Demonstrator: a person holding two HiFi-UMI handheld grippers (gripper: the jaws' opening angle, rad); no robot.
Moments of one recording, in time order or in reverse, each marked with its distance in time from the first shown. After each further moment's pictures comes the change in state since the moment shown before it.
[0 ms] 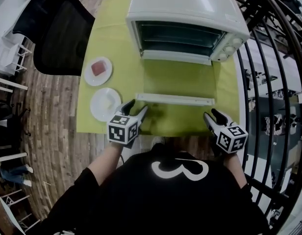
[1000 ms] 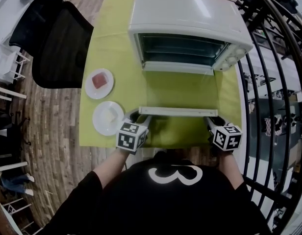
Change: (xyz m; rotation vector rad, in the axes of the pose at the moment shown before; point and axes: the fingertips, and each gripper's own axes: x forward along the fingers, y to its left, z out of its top) left arm 0.030 0.007 0.006 0.098 0.048 -0.030; right arm 0.049 -0.023 0.002 0.062 0.043 -0.116
